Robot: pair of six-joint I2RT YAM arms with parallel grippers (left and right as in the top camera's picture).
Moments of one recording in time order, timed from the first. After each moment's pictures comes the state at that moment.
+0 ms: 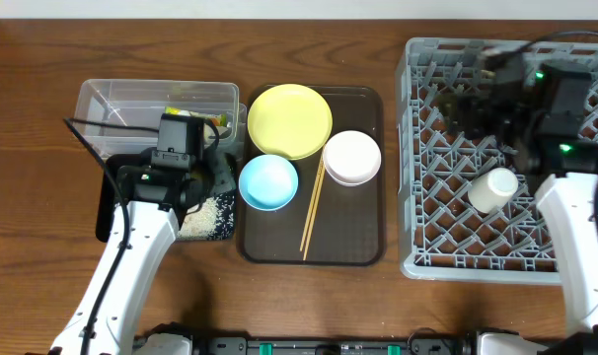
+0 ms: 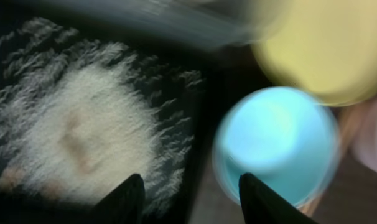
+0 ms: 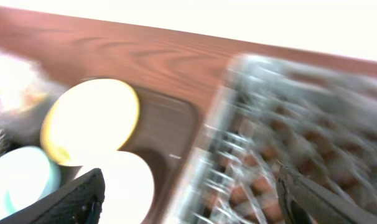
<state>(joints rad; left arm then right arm) -0.14 1.31 0.98 -0.81 -0.03 -0.48 -0.02 1.42 1.19 -0.42 -0.45 -0.11</state>
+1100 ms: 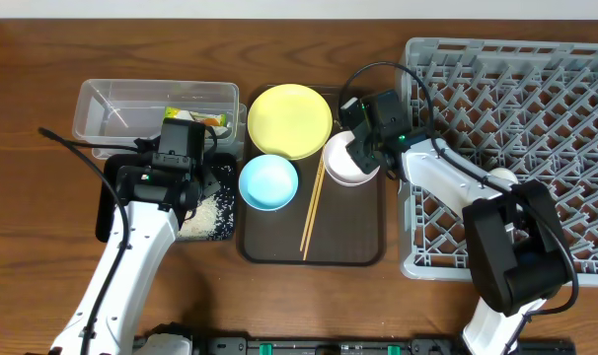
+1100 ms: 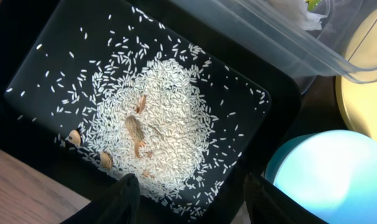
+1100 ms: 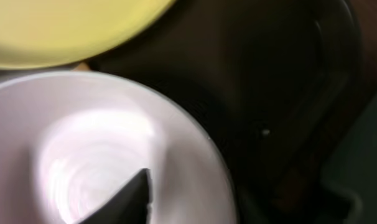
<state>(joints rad) -0.14 1.31 0.98 -0.87 -0.22 -0.69 0.41 1.92 1.19 -0.31 0.01 -0.31</state>
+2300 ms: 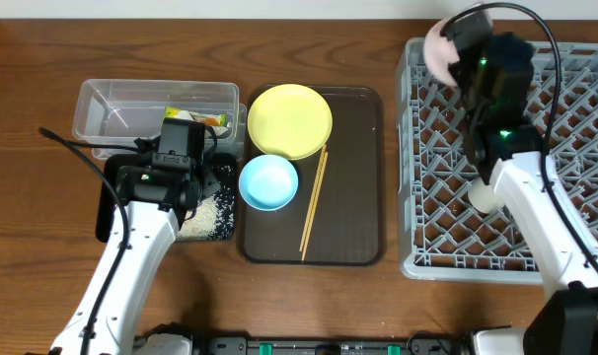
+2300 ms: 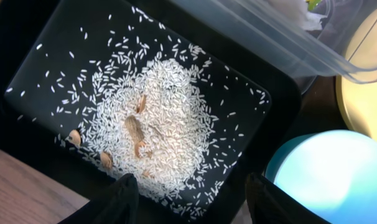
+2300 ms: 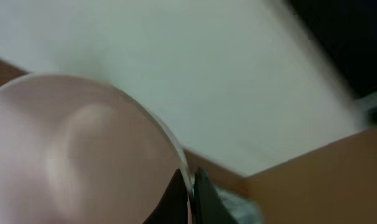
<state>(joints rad) -0.14 1.31 0.98 -0.86 -0.22 -0.69 0.13 1.56 1.19 0.13 0.39 -0.66</state>
